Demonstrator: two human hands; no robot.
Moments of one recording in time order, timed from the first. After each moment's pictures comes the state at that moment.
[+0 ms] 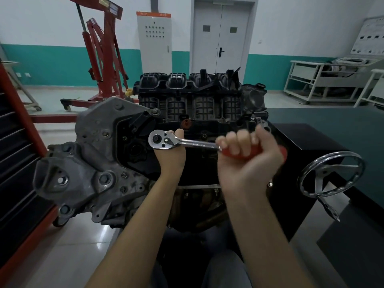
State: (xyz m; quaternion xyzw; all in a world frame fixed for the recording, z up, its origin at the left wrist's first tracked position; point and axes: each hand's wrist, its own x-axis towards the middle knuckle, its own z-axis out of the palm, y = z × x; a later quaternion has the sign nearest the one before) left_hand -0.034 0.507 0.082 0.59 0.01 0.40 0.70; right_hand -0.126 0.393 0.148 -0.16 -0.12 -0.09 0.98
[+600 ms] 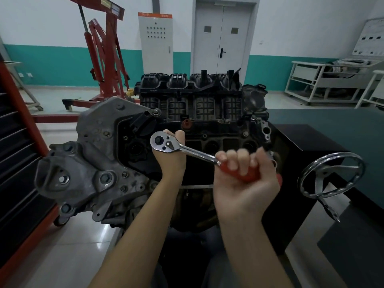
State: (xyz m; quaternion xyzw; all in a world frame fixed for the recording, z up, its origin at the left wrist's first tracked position) left_hand -0.039 0.503 0.082 0.54 -0.03 0.42 0.72; right_hand -0.145 0.397 0.124 -0.10 -0.11 -0.09 0.98
